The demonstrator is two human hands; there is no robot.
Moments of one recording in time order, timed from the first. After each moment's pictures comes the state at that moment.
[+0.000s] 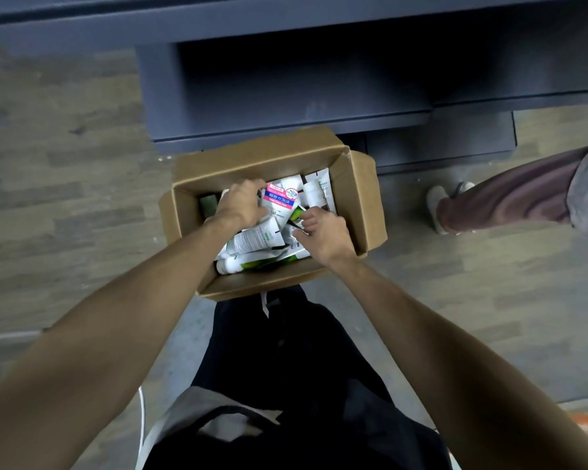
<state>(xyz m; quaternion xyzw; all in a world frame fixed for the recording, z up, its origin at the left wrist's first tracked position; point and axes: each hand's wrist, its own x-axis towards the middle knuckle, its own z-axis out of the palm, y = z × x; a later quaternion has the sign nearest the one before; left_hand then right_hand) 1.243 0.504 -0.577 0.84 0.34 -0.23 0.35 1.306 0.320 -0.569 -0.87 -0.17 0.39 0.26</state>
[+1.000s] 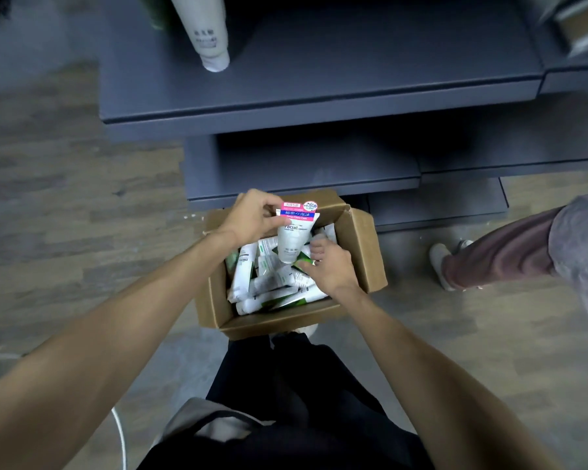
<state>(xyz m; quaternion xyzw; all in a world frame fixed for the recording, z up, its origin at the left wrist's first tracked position) 1.252 0.533 -0.480 0.84 0.25 -0.06 0.48 1.307 0.335 -0.525 -0.86 -0.16 0.37 0.32</state>
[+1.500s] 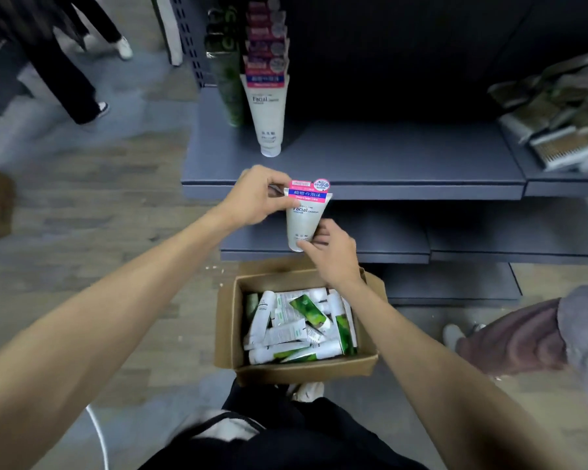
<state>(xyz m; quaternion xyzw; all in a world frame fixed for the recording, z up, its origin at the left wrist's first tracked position) 1.262 0.592 -0.329 0.88 0.19 0.10 0.42 1.343 0.424 -0.420 -0.80 -0.25 0.25 0.48</state>
